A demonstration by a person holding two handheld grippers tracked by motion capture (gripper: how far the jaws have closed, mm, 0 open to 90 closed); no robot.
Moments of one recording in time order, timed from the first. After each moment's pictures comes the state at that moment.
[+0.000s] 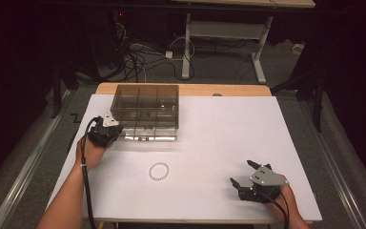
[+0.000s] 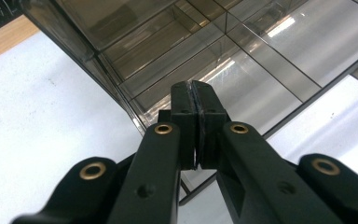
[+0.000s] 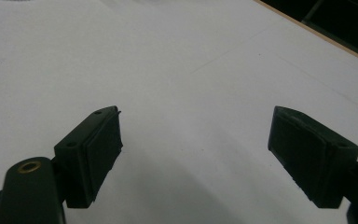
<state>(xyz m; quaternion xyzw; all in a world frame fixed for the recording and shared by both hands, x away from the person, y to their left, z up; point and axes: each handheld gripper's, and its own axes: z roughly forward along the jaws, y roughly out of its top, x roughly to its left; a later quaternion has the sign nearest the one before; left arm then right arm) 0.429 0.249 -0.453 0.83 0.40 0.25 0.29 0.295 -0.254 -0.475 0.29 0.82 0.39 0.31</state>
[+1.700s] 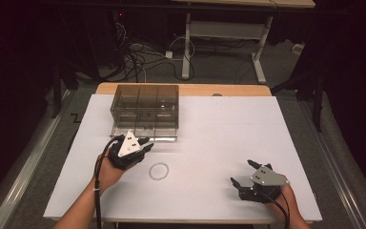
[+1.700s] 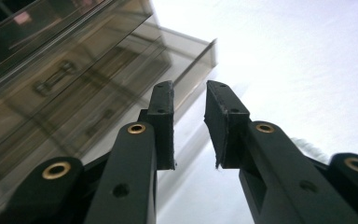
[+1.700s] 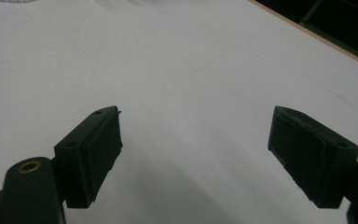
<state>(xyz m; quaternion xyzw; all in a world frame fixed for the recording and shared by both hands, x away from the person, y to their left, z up) 0.349 0.169 -0.432 0.84 0.24 0.27 0.40 0.294 -0.254 -0.473 0.29 0.82 0.39 0.31</state>
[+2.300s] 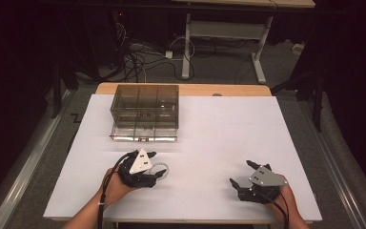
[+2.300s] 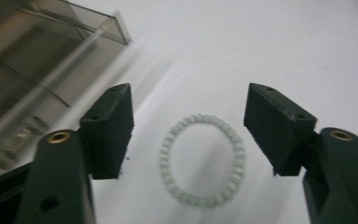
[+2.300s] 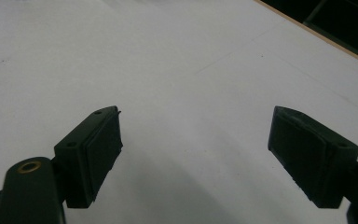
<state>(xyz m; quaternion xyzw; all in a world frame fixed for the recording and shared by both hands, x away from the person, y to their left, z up) 0.319 0.145 -0.456 0.88 0.22 0.19 0.39 0.294 -0.252 -0.474 0.29 0.82 0.39 0.31</state>
